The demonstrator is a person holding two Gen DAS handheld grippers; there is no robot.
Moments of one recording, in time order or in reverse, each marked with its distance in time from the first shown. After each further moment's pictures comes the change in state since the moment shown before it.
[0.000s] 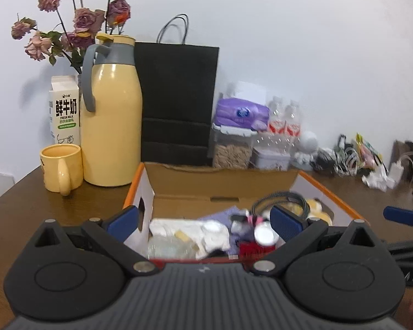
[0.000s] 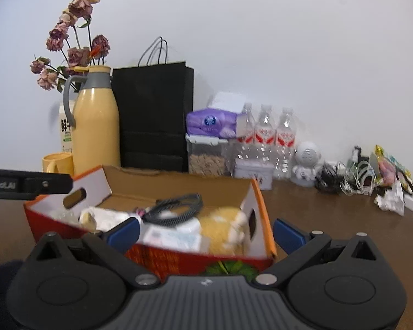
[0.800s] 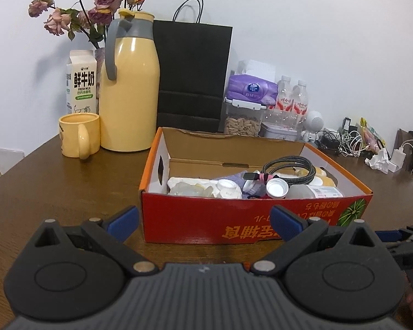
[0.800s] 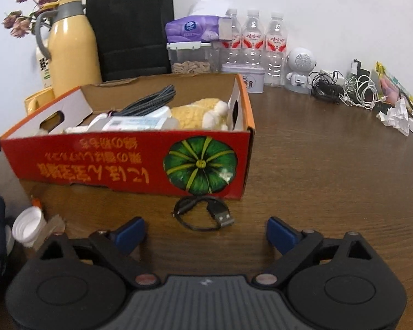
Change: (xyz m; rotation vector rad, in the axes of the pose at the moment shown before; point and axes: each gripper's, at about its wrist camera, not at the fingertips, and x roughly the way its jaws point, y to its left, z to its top) left arm -0.025 0.019 -0.031 -0.034 0.078 0.020; right arm 0.031 -0.024 -0.050 0.076 0.349 0.002
